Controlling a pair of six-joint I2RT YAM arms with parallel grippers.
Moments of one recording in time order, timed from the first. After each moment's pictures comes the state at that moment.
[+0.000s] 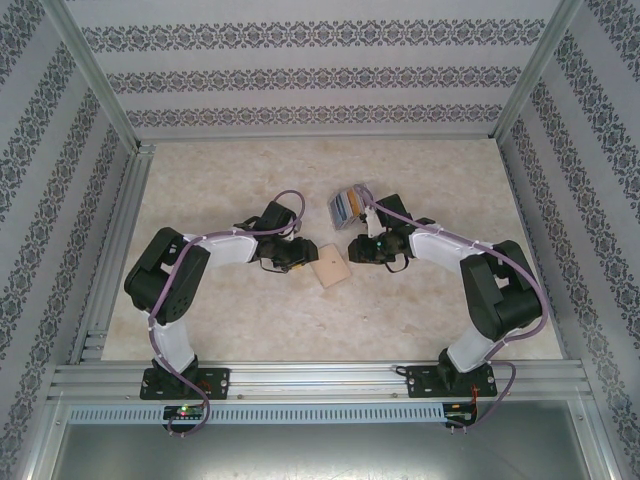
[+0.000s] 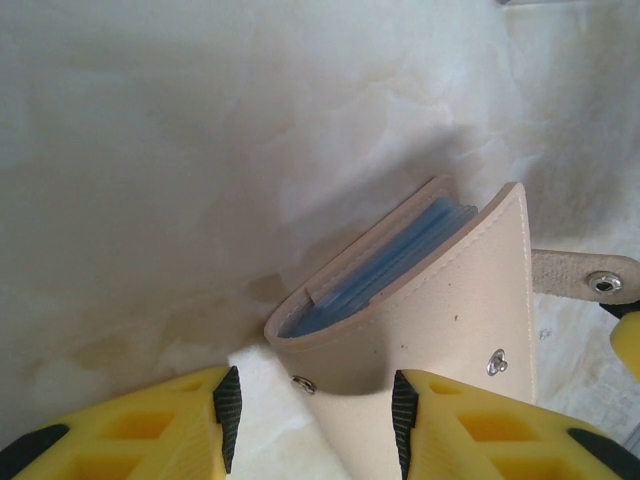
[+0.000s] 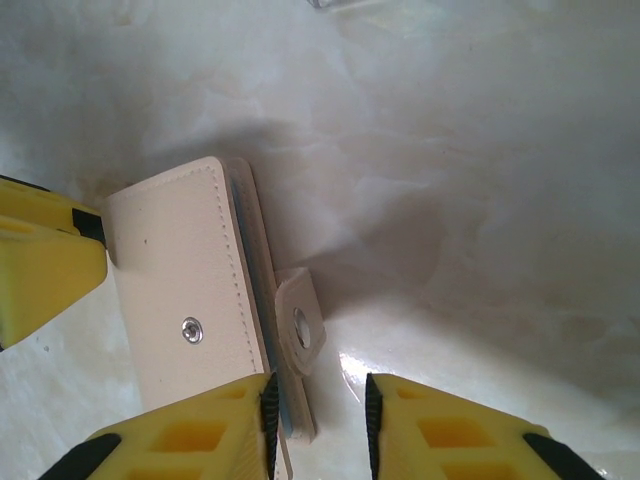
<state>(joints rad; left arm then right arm) -0.51 1.84 1.01 -0.19 0.43 -0.76 0.39 1.65 0.92 -0.37 -0.41 0.37</state>
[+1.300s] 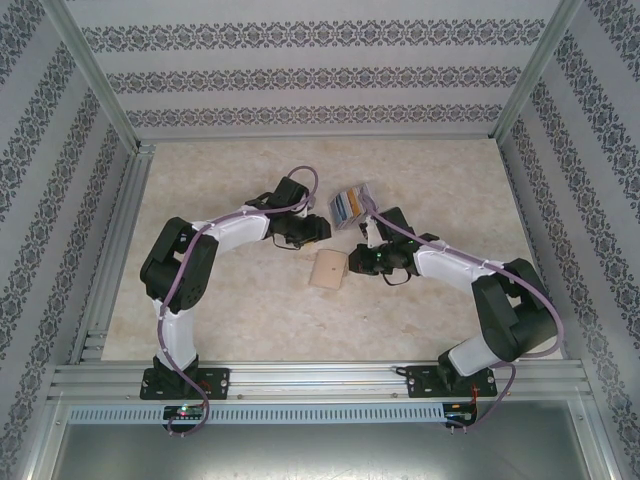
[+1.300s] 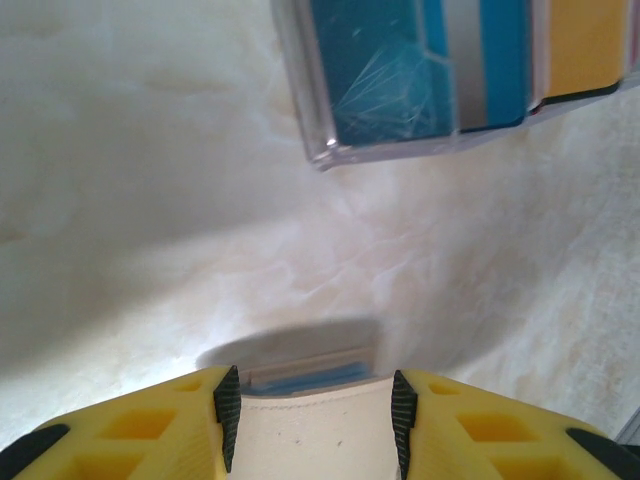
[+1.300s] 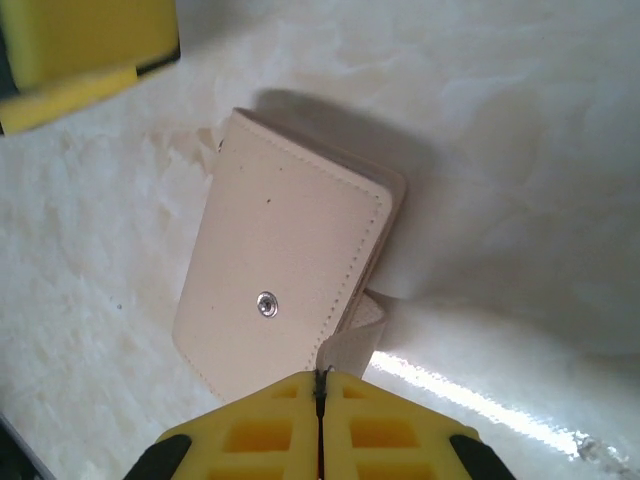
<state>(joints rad) -0.51 1.95 1.31 -0.33 0.42 -0.69 0.44 1.51 0.77 -0.28 -0.45 0.52</state>
